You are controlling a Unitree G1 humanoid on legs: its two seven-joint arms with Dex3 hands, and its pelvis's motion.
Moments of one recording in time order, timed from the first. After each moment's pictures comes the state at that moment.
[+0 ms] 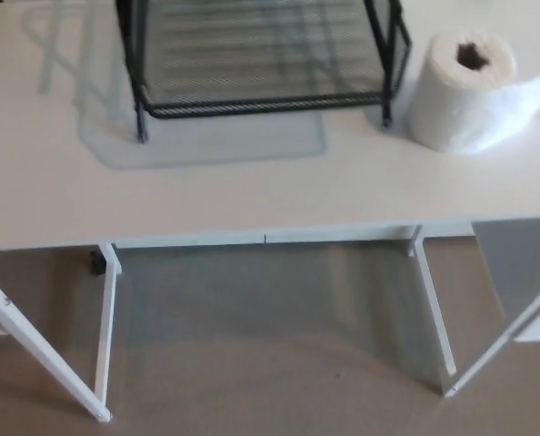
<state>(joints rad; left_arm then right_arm) 0.04 0.58 0.39 1.00 -0.16 0.13 -0.29 -0.13 -0.78 -0.29 1.16 0.09 -0.07 0.44</state>
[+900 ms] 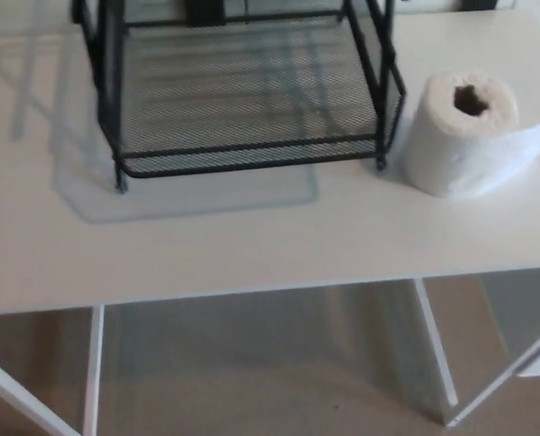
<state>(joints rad) 0.05 0.58 0.45 1.02 -0.22 0.13 -0.33 -0.12 -0.77 -0.39 1.17 0.13 -0.01 0.43</state>
